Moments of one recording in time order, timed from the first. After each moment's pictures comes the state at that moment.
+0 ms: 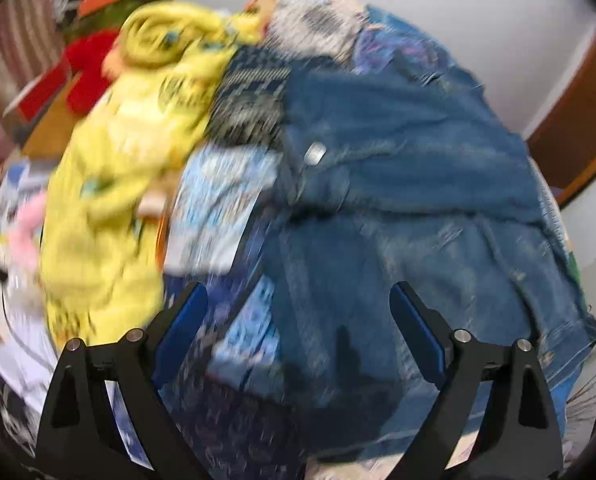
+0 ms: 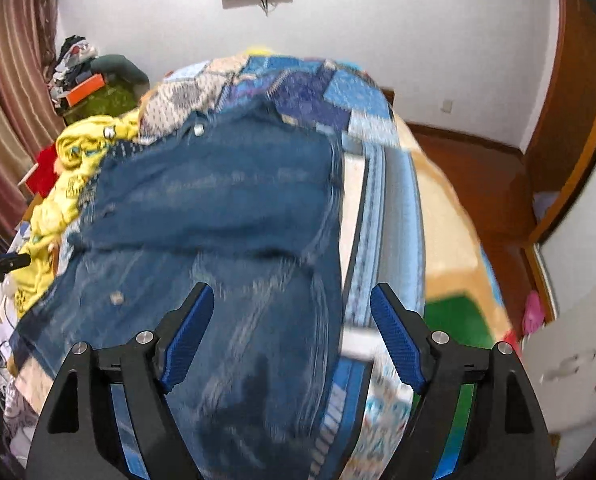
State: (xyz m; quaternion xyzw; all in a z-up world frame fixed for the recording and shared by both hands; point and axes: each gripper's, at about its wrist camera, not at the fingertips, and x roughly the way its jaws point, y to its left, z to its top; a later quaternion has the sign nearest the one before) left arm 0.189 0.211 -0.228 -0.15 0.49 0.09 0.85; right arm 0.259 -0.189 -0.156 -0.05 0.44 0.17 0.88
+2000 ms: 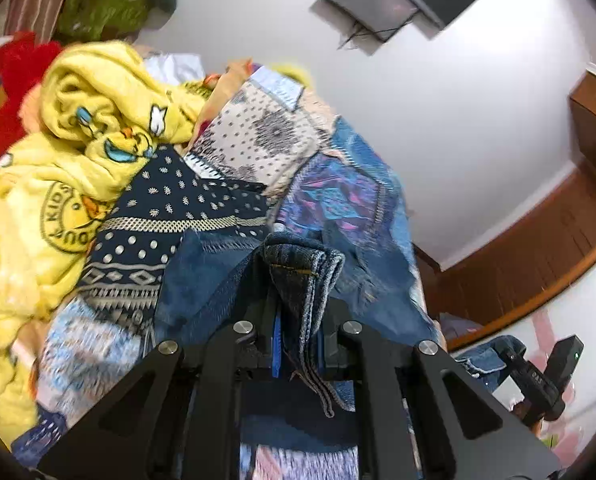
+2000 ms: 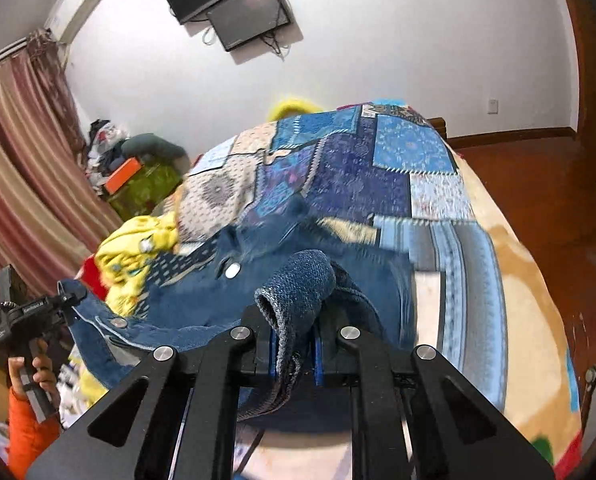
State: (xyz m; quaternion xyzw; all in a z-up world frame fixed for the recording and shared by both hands) left arm 0.395 0.268 -0.153 -0.35 0.34 0.02 0.87; right arm 0.428 -0.149 -0.109 0.10 0.38 0.26 0.89
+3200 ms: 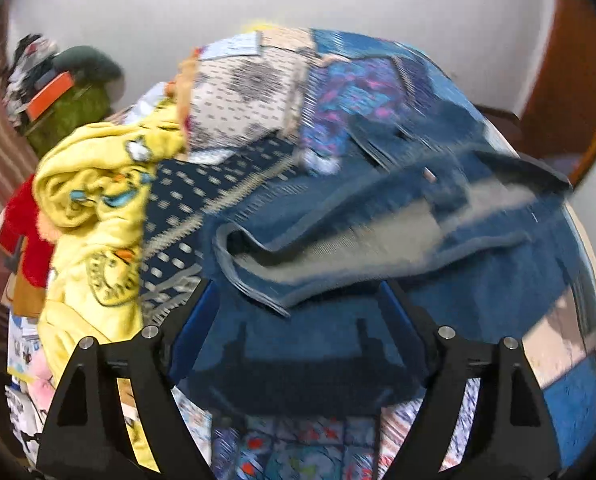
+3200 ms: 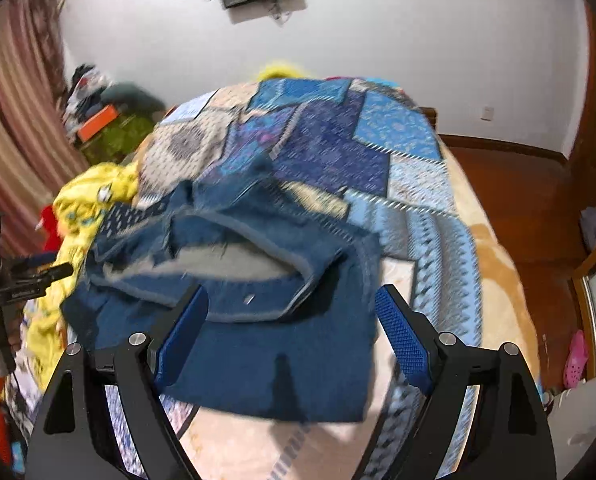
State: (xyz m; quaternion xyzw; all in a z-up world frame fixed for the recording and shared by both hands) left arm 0.393 0.168 -0.185 -0.01 0.47 0.04 0.88; right arm 0.415 -0.147 -0.138 -0.01 0.42 0.26 0.87
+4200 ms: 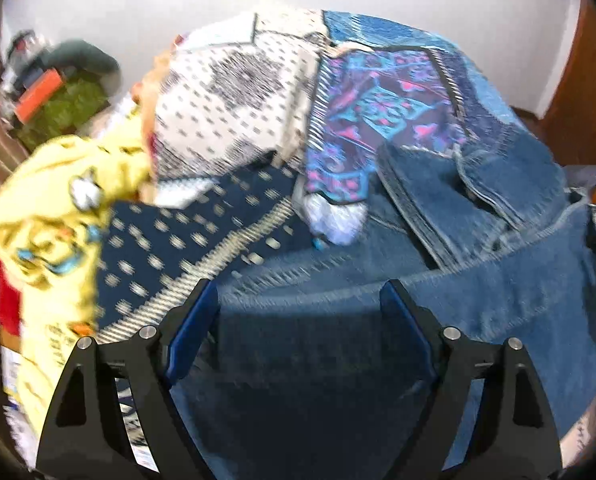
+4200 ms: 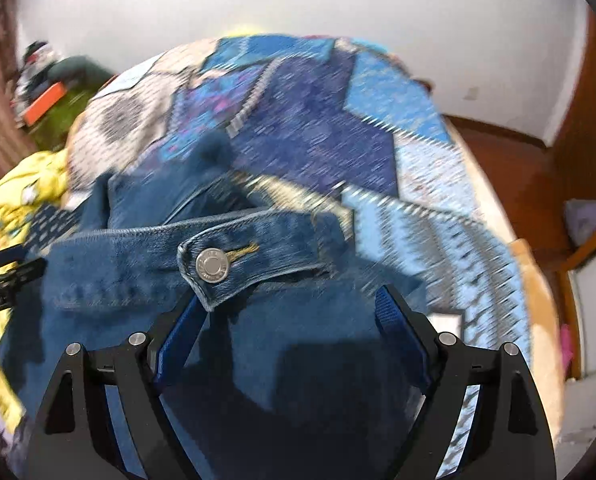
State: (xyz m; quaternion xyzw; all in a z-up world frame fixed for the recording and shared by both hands) left arm 0.530 0.181 -0.213 0.00 0.47 0.10 0.88; right arm 0.518 -0.090 -0.190 -0.03 0.45 0.16 0.88
